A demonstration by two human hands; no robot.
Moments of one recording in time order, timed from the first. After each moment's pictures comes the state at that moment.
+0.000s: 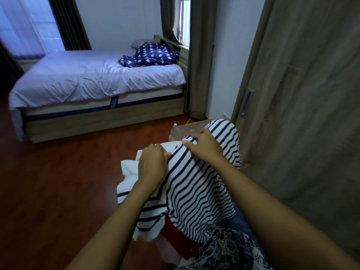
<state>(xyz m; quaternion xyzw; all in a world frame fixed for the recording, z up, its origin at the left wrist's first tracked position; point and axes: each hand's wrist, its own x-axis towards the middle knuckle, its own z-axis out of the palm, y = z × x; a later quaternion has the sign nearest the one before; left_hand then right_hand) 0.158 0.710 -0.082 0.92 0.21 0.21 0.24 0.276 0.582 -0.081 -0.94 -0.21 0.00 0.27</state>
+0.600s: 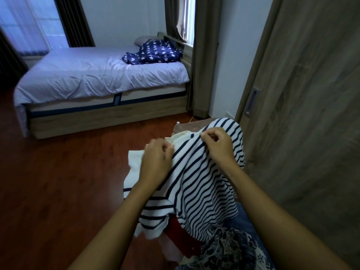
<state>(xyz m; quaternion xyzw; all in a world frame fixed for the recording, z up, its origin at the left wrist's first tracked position) 0.148 0.714 -0.085 0.88 0.17 0.27 0.34 0.255 0.567 -0.077 -0.80 -0.18 -0.07 0.57</state>
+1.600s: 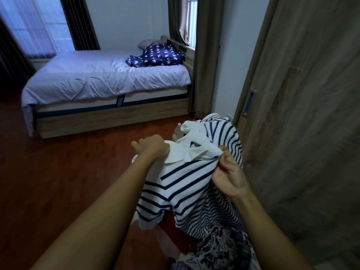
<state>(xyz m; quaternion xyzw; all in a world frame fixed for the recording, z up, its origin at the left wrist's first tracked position) 0.192 0.723 -0.062 0.92 0.36 -0.02 0.13 0.215 0.511 -0.108 -0.26 -0.17 0.32 0.90</state>
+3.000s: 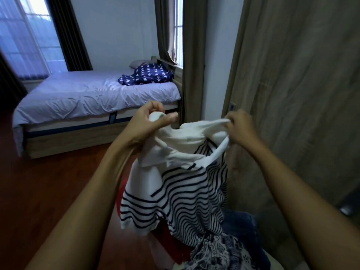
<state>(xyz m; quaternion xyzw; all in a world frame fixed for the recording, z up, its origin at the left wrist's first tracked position) 0.118 0.684 0.063 0.76 -0.02 0.21 0.62 0.269 0.461 0.031 -0.91 -0.21 -0.21 0.30</state>
